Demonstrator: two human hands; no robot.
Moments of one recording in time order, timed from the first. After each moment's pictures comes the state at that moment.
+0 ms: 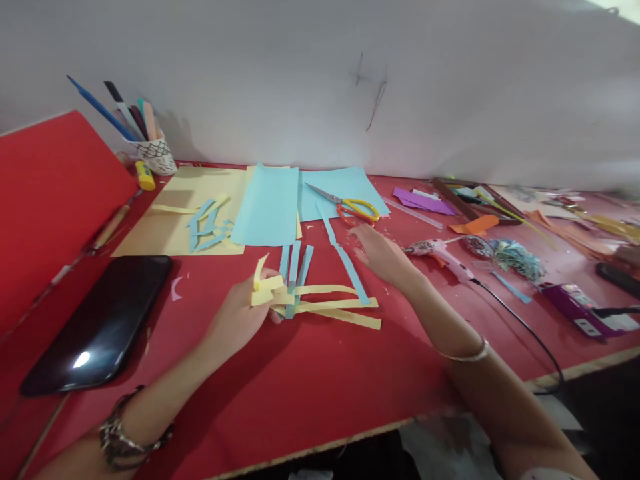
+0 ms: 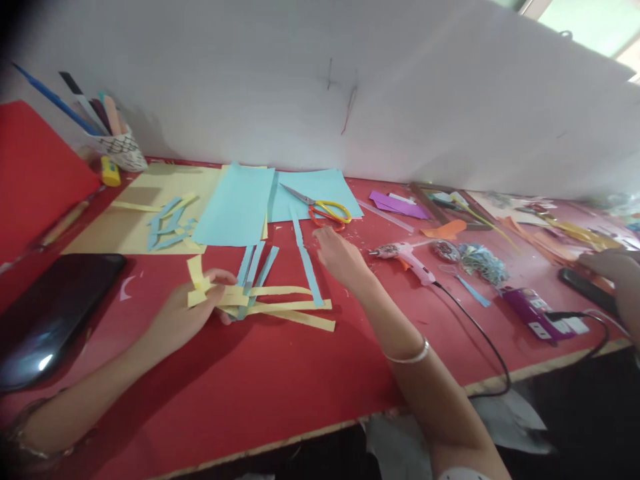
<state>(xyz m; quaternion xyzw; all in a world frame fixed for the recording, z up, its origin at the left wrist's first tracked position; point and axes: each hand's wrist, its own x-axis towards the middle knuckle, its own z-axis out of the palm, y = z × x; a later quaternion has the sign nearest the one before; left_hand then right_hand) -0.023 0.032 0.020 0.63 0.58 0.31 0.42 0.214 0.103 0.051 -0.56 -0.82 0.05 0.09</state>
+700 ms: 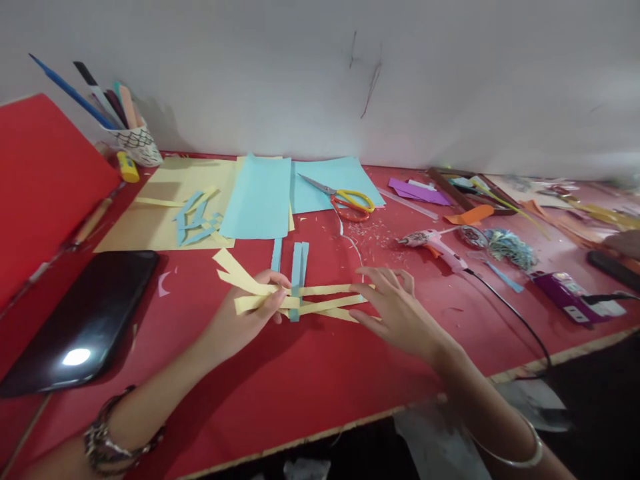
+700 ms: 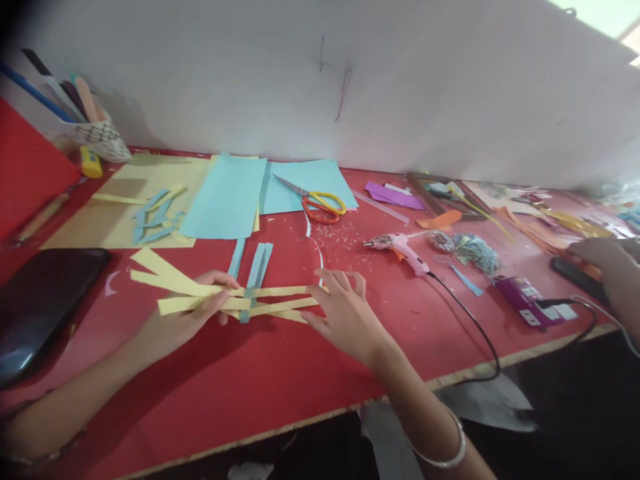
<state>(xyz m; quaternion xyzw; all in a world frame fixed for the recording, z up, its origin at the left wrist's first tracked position) -0.016 0.025 0.019 0.66 0.50 0.32 0.45 0.226 0.009 0.040 -0.53 -0.85 0.01 0.02</state>
